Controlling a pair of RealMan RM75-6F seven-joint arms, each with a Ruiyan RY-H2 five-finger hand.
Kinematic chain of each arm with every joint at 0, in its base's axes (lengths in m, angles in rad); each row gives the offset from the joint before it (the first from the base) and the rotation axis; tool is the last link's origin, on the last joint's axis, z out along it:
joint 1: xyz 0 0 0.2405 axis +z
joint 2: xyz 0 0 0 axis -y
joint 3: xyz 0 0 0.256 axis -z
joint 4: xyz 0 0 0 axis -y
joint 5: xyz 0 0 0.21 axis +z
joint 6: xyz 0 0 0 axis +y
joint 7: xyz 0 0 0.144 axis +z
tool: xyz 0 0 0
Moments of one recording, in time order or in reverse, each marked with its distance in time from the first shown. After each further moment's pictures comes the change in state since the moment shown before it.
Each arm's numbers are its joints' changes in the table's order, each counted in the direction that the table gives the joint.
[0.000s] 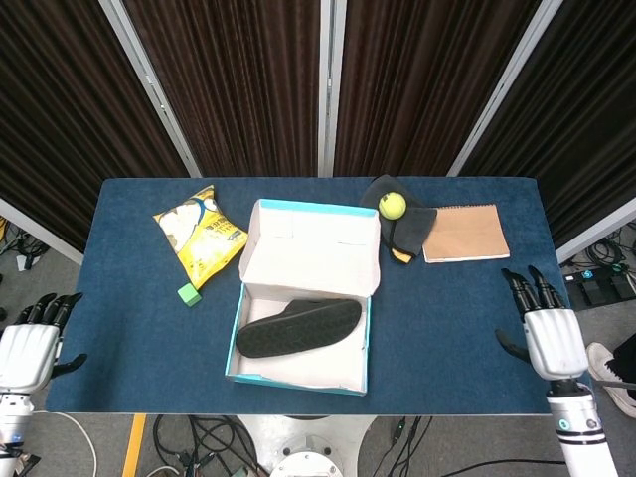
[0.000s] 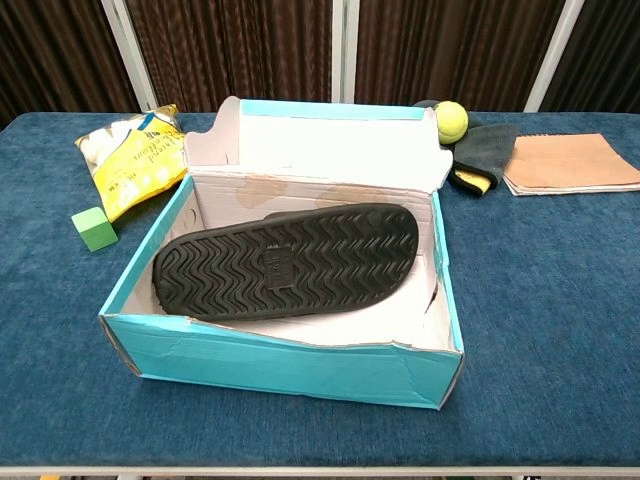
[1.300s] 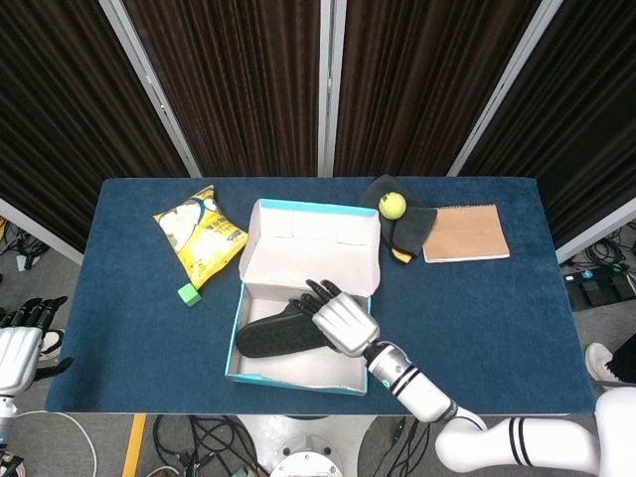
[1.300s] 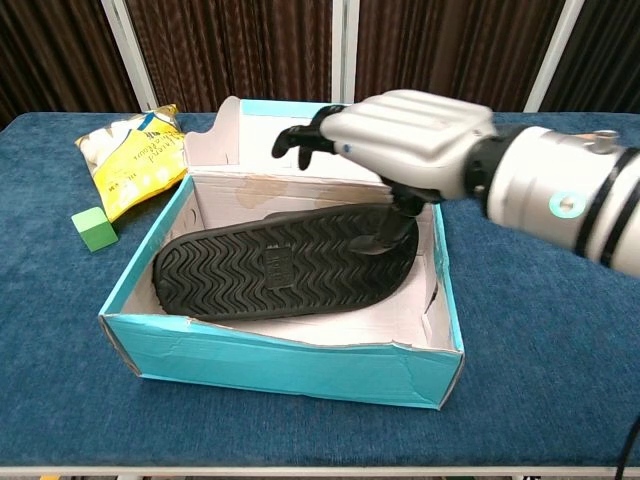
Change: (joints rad) left arm 0.006 -0.014 -0.009 -0.081 -0.018 -0.033 -0.137; right arm 0.582 0.407 -0.096 0.049 0.339 -0.542 -0.518
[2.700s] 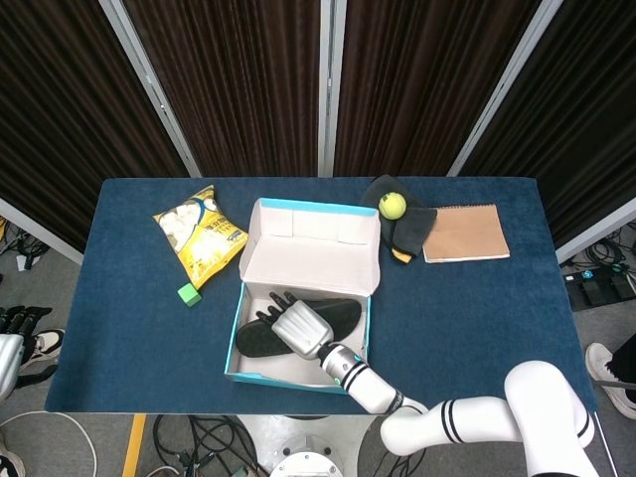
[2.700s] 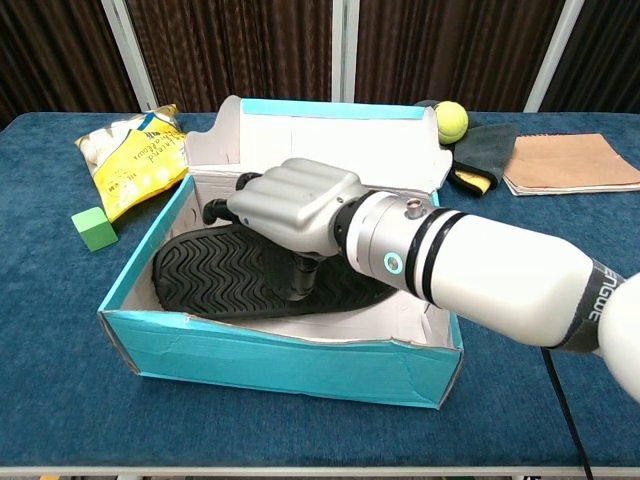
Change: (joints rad) left arm 0.026 -0.009 -0.015 -0.084 0.004 0.003 -0.115; right arm 0.248 0.245 0.064 -0.242 0.226 0.006 -0.103
